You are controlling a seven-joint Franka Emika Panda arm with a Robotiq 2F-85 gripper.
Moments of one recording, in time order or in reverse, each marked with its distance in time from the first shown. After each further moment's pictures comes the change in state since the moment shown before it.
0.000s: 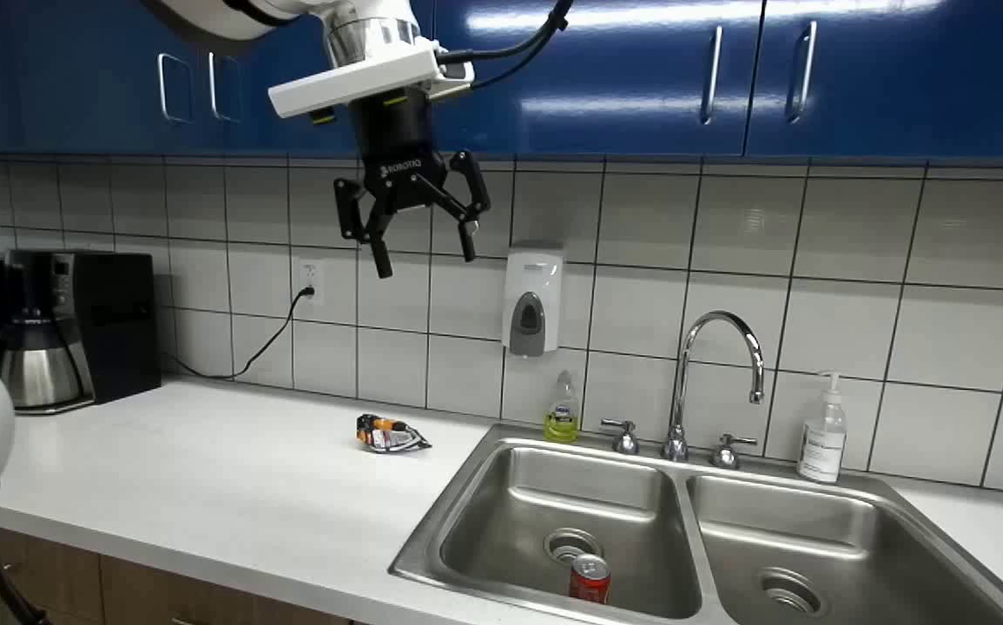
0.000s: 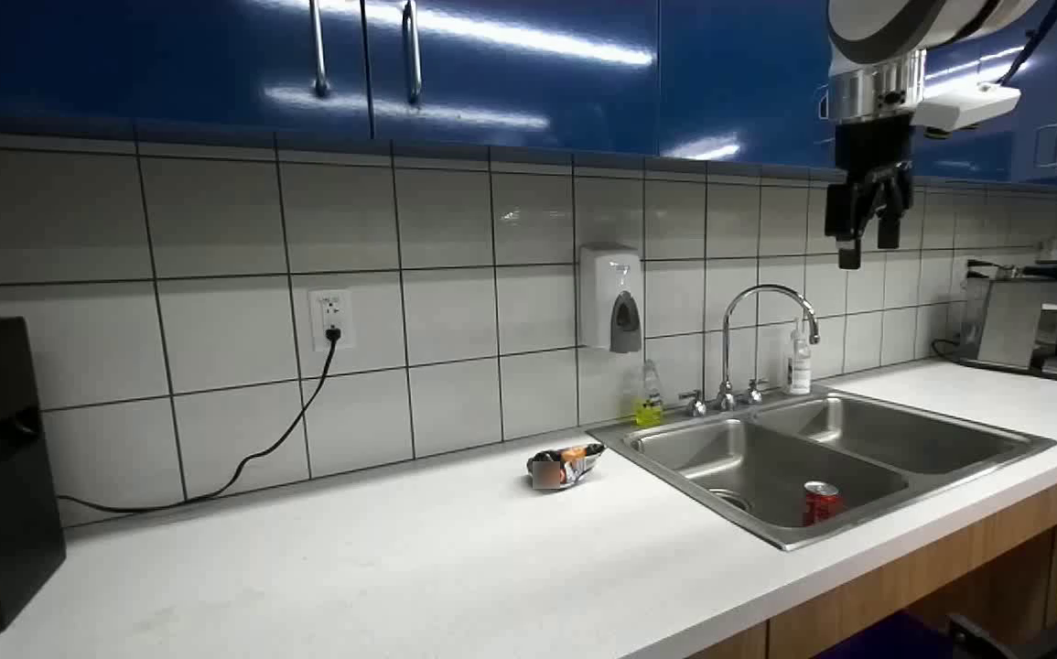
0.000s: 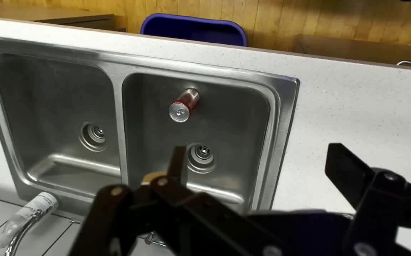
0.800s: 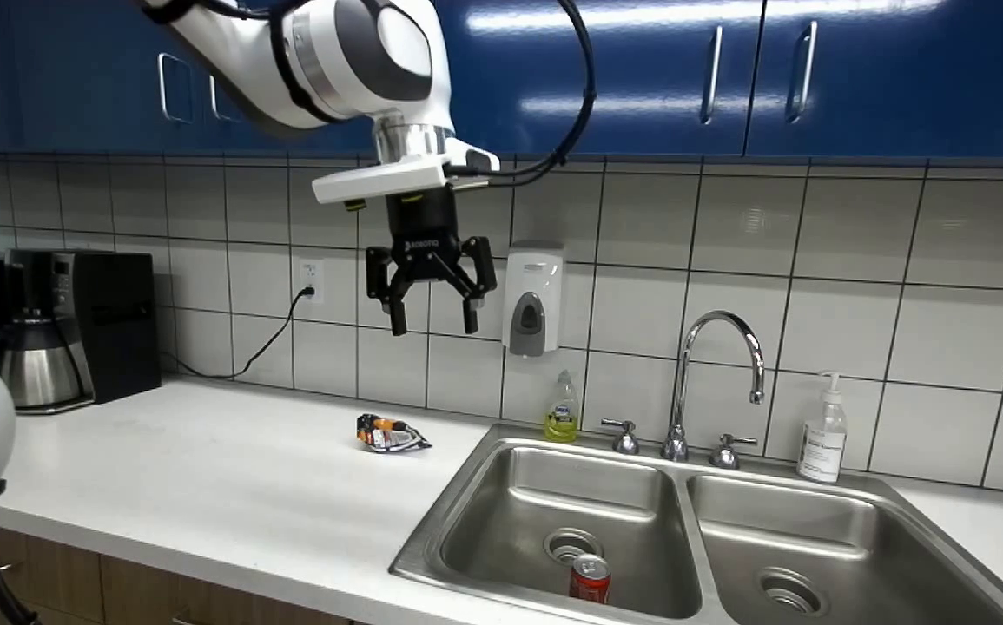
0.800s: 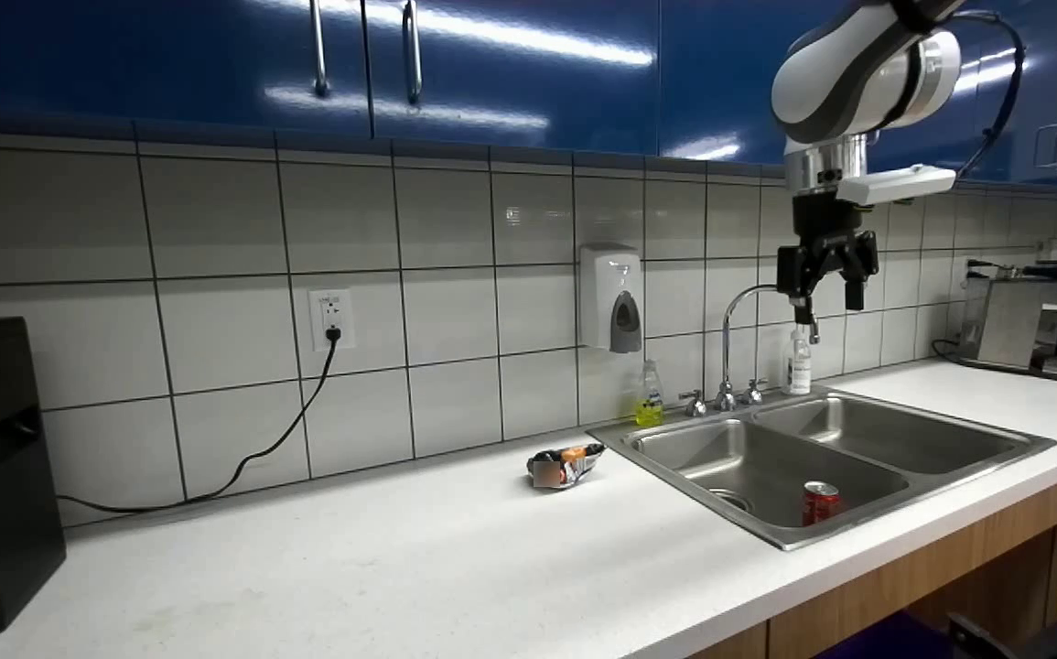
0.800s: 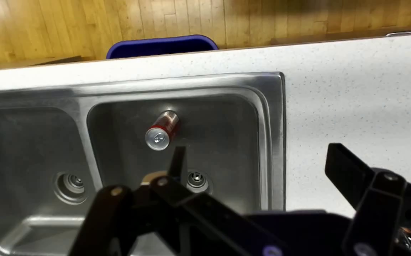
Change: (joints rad) arm 0.001 0.262 -0.014 0.032 0.090 0.106 0.173
